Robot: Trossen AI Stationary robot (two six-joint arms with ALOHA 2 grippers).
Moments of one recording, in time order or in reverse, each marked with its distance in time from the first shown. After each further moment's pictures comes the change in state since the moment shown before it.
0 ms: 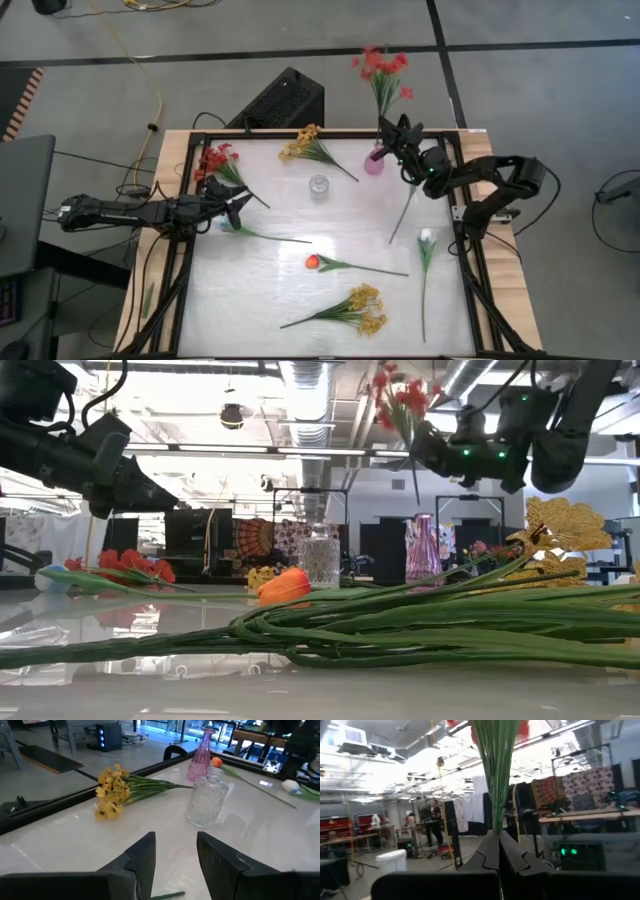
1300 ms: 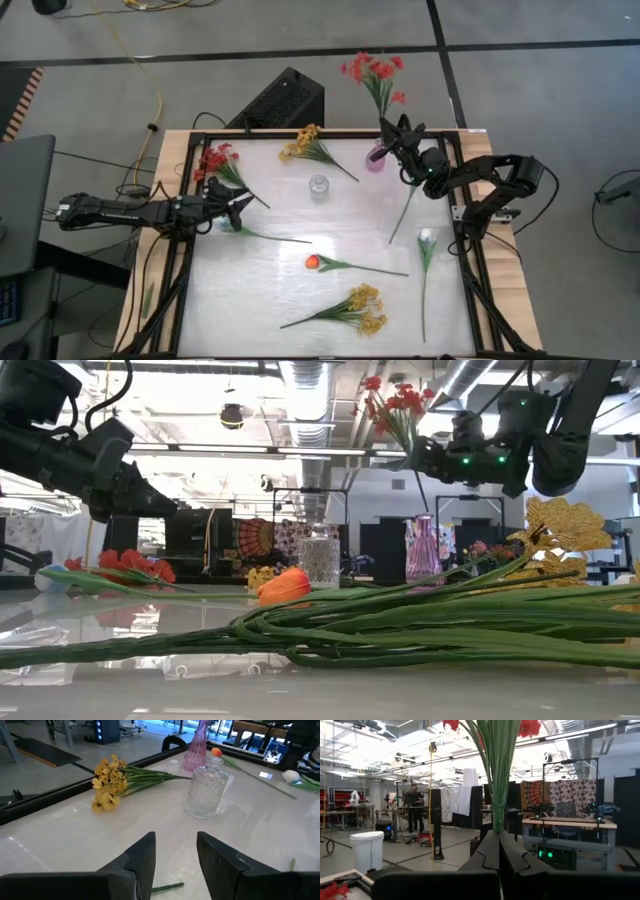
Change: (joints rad) left arm 0.000 0.044 0.000 -0.001 0.016 -0.019; right arm -0.014 0.019 -0.013 0.000 0.021 -0.149
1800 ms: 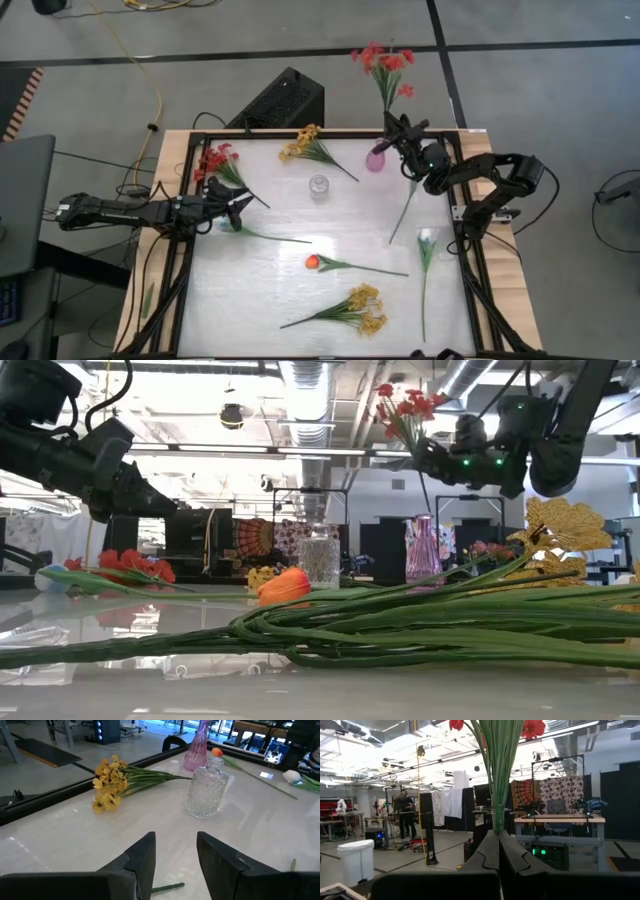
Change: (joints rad) left arm 0.000 0.000 0.000 0.000 -0.002 0.001; right arm -0.051 0.002 0.021 -0.012 -0.003 0.054
